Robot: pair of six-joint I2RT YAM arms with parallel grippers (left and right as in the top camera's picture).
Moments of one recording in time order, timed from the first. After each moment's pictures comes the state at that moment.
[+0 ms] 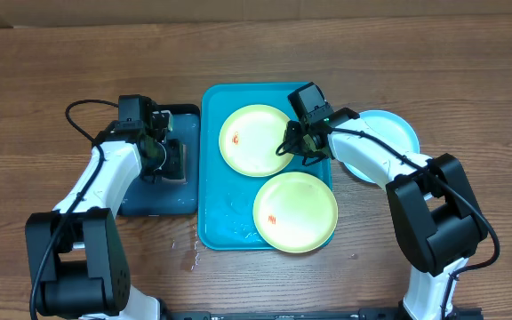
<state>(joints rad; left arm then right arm) 0.04 1.72 1.05 -0.62 0.13 -0.05 0.48 2.00 1.33 -0.52 -0.04 0.66</state>
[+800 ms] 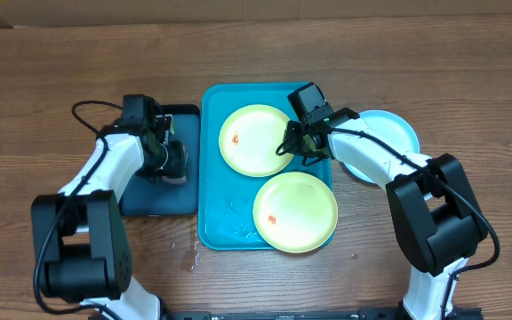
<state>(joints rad) 0.04 1.79 1.10 -0.66 0.12 -0.05 0.48 2.00 1.33 -0.52 -0.04 0.66</state>
